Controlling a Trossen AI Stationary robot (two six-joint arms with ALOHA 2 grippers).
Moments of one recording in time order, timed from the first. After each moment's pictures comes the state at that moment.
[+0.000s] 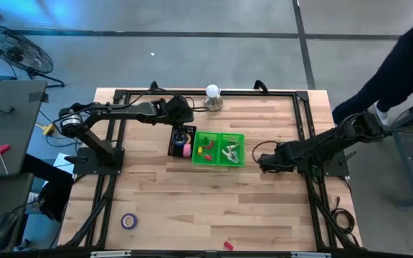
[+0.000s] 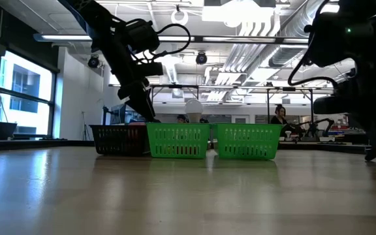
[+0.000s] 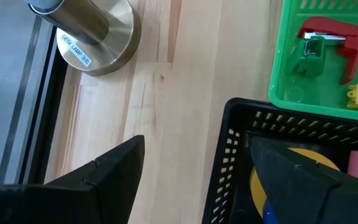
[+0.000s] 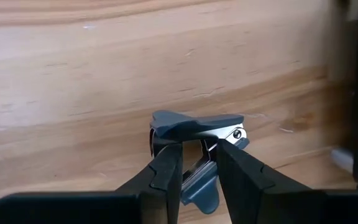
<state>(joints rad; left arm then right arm) 0.41 1.54 0.97 -0.32 -0.09 0.39 0.20 1.38 0.60 -0.89 0.06 1.95</state>
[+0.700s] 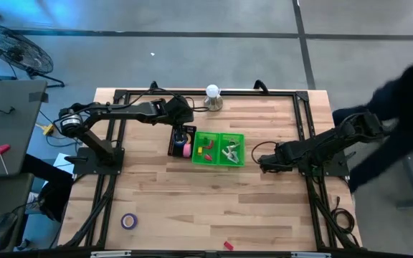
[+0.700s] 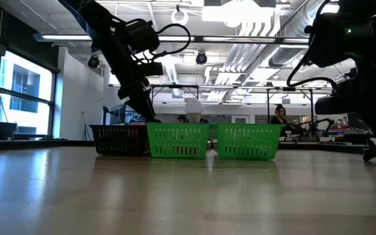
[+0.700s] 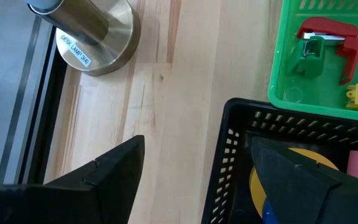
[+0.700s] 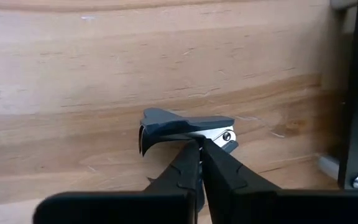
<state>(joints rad) 0.41 1.54 0.97 -0.32 -0.09 0.39 0.20 1.38 0.60 -0.91 0.05 1.88</state>
